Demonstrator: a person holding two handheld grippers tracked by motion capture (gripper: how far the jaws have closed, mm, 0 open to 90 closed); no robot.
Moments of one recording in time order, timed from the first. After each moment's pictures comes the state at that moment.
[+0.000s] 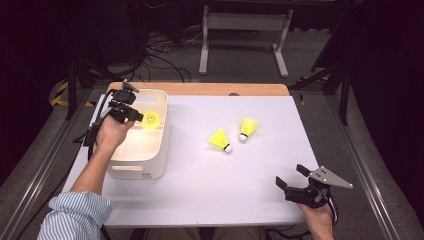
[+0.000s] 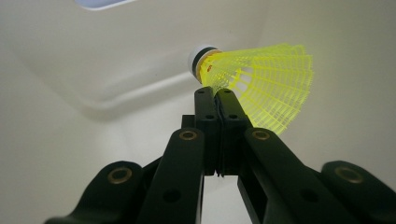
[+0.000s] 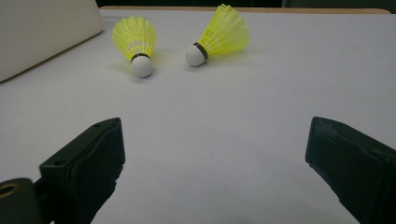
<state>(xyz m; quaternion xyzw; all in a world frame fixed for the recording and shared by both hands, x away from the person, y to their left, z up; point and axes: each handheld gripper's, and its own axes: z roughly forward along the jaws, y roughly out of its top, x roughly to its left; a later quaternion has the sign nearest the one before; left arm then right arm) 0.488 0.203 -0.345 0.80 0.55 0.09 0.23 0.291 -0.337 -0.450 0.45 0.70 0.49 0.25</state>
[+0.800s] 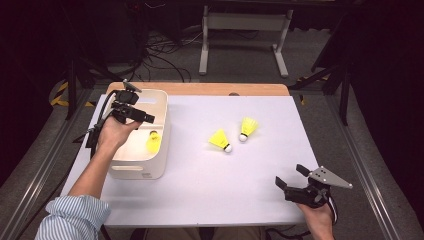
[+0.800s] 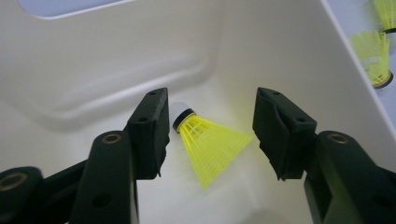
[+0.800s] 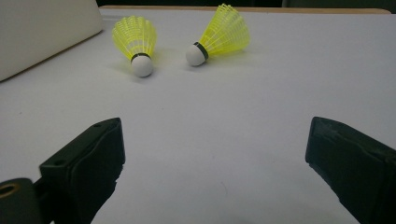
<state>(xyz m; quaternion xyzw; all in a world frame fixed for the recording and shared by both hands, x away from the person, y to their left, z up) 0.479 0.193 -0.337 0.79 0.53 0.07 0.28 0.291 -0.336 -0.450 0.45 0.70 0.49 0.25</state>
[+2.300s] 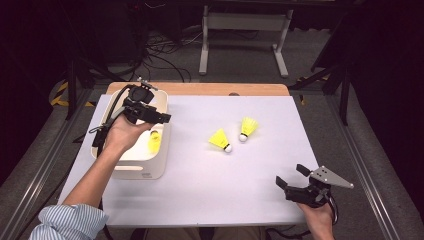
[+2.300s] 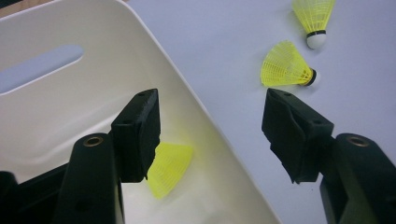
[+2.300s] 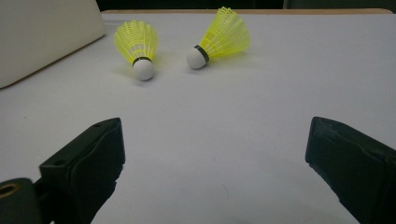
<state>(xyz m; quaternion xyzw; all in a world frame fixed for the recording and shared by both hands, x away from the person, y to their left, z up) 0.447 0.148 -0.296 0.83 0.45 0.10 0.31 0.291 -0.337 -0.449 0.45 0.70 0.49 0.24</state>
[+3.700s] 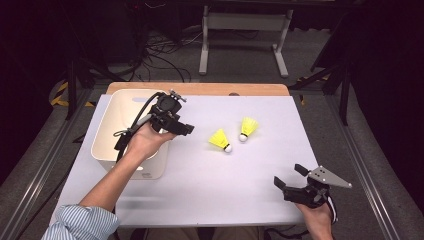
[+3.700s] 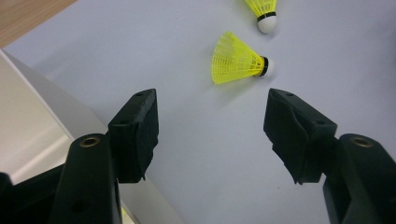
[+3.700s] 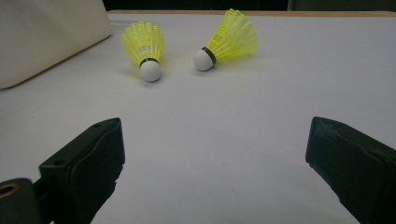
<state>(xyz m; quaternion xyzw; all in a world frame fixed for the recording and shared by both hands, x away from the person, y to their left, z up) 0.430 0.087 -0.304 0.87 0.38 0.09 0.30 0.290 -0.332 -0.447 0.45 0.70 0.50 0.24</state>
